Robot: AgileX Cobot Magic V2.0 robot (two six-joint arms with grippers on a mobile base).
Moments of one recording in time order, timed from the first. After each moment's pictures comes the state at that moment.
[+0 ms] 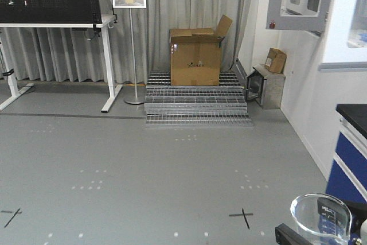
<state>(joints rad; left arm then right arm) -0.25 -0.01 0.03 -0.03 0.01 0.09 0.56 0.77 -0.50 -1.20 0.09 1.03</state>
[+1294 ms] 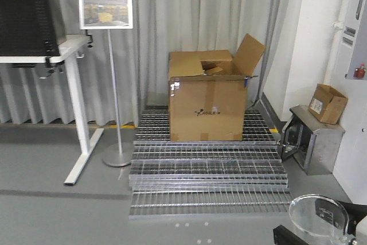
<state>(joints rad) -0.25 -0.01 0.03 -0.03 0.01 0.09 0.56 0.78 -0.50 -1.20 0.09 1.03</state>
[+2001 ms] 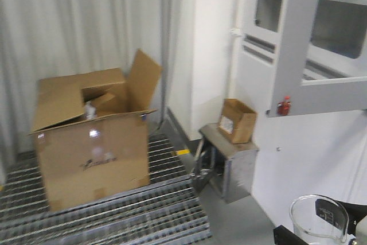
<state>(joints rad) -0.25 -0.01 0.03 -0.03 0.01 0.09 0.56 0.78 -0.50 -1.20 0.09 1.03</state>
